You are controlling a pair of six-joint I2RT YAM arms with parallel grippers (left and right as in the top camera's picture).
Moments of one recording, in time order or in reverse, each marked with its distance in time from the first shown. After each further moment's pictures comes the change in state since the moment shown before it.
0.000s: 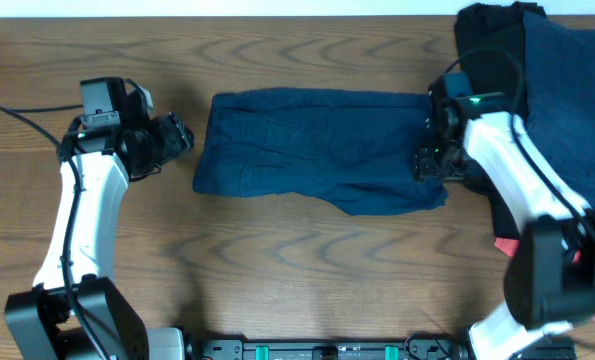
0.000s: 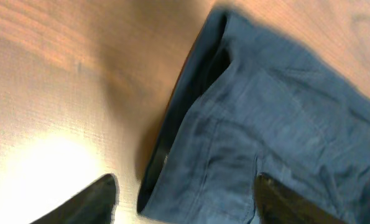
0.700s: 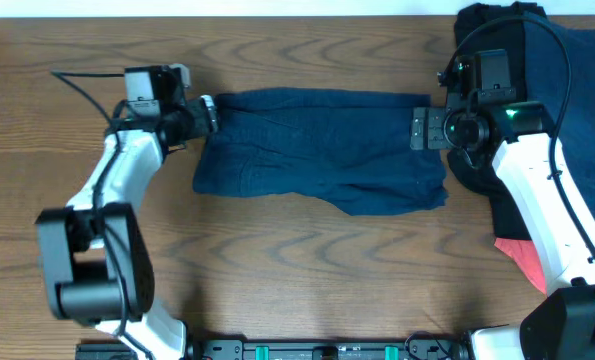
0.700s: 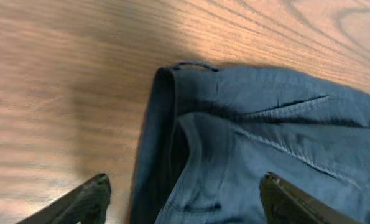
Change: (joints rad) left arm -0.114 0.286 0.000 0.407 0.002 0.123; right arm -0.015 -0.167 0.003 0.231 -0.105 -0.090
